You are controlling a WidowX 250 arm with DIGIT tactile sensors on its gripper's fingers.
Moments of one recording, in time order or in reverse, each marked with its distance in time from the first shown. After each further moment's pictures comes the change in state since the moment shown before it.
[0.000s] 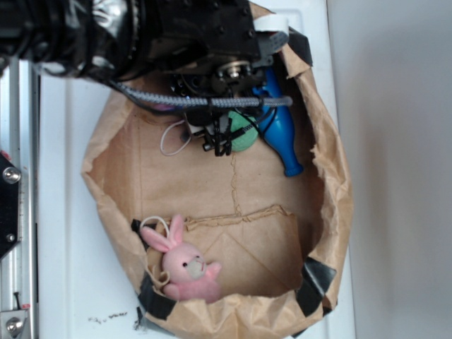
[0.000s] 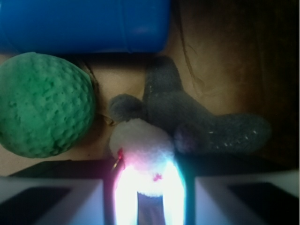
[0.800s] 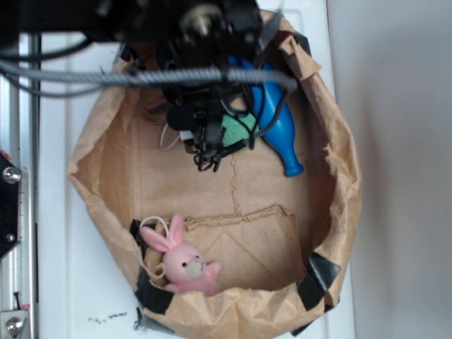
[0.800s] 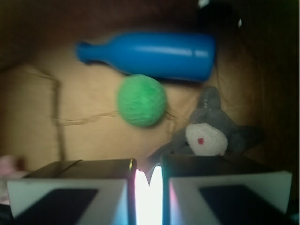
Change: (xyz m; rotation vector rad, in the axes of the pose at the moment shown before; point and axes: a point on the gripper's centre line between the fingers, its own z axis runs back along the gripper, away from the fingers) arm -0.003 -0.003 0.079 -0.220 -0.112 -0.035
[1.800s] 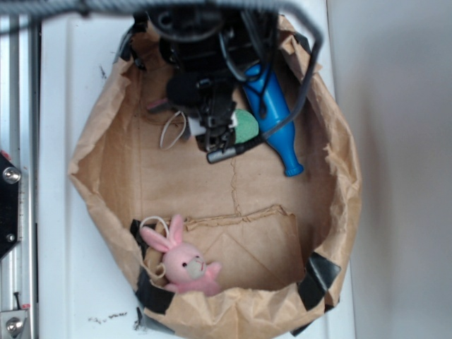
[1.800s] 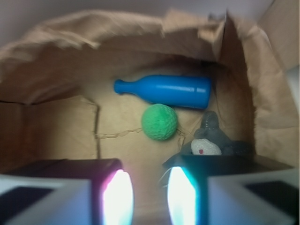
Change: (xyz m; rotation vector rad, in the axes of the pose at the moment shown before) arm 0.009 -0.004 0.015 -0.026 -0.038 -0.041
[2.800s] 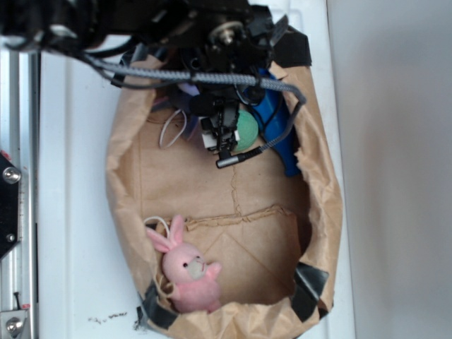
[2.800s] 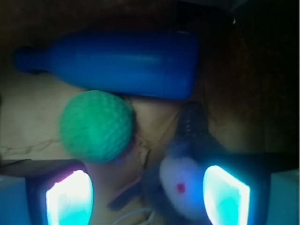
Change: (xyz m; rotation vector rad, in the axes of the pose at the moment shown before) arm -0.007 0.027 -0.077 0.169 0.075 -0.041
